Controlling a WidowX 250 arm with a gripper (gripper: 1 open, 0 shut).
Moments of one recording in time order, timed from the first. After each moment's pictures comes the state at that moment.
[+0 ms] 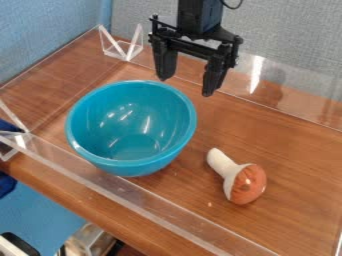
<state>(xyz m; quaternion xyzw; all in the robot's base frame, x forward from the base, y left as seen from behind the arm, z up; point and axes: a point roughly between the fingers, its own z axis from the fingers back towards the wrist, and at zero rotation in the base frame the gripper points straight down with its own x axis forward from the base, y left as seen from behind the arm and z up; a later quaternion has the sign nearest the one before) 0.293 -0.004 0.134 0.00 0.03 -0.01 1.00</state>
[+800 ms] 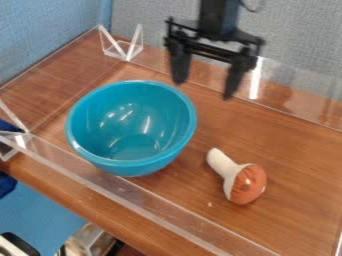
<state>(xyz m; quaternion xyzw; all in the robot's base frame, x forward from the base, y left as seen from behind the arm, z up) 0.285 -0.049 0.142 0.00 0.06 0.03 1.00</state>
